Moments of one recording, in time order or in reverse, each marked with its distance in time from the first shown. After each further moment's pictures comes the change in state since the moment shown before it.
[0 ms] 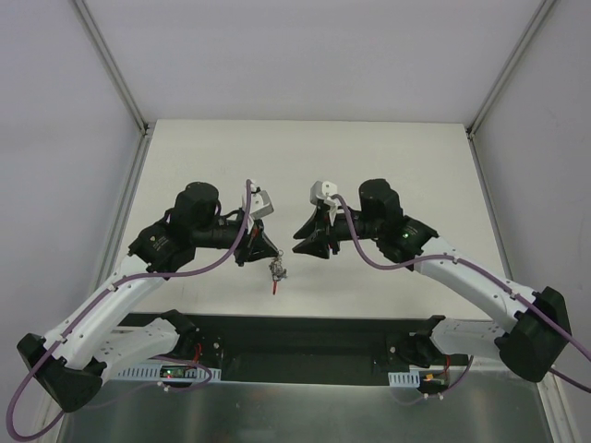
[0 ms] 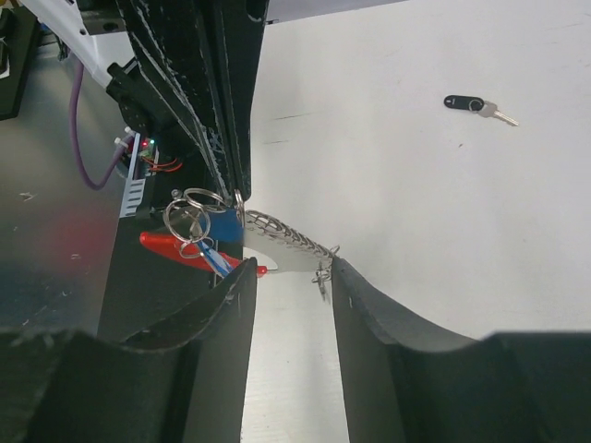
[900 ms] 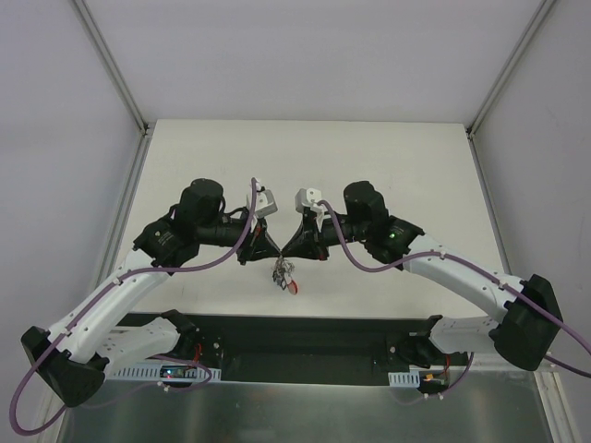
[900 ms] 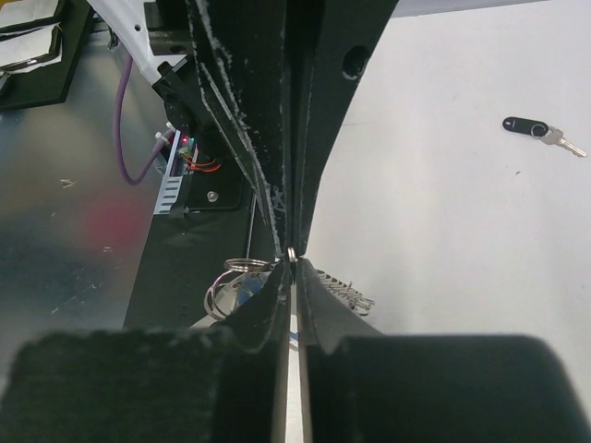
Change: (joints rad) left arm -0.001 0.037 0.015 -0.002 0.037 0.013; right arm 0.078 0.077 0.028 0.045 -0.055 0.009
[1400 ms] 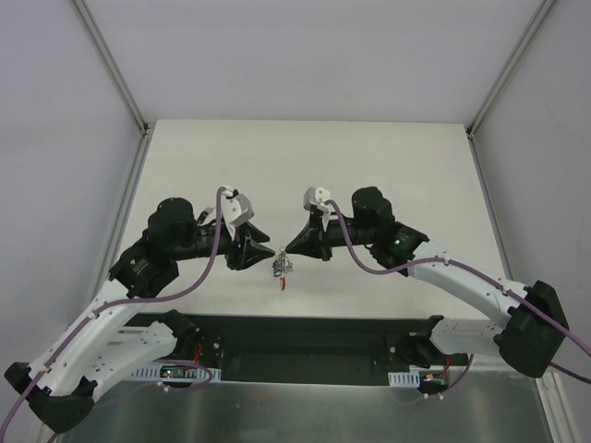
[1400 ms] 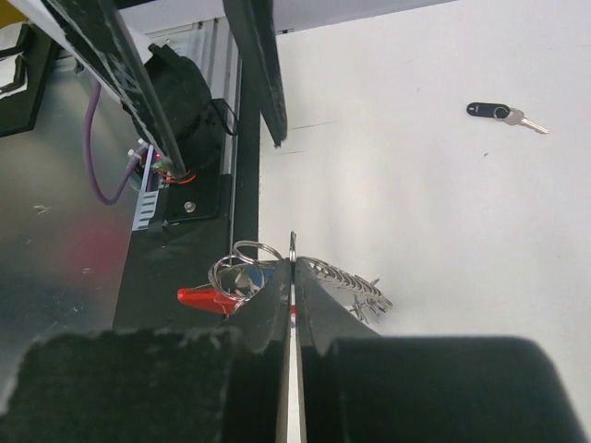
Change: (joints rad) left arm -0.001 -0.163 -0.058 0.096 -0.089 -0.031; right arm -0.014 -0.035 -0.068 0.068 0.068 0.056
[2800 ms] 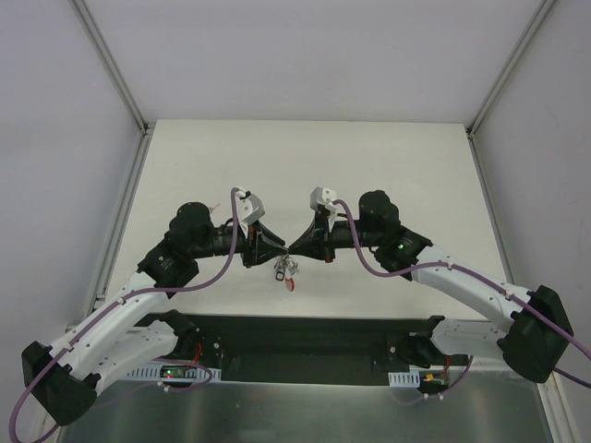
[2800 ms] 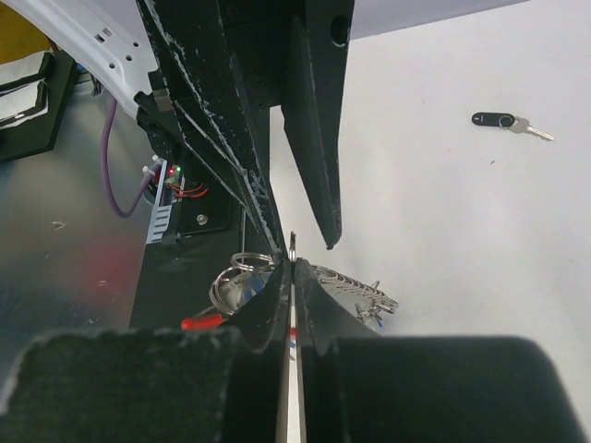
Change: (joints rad) left arm 0.001 0.003 -0.253 0.396 0.022 -0.151; right arm -0.016 -0.050 -0.076 0.113 -0.007 0.094
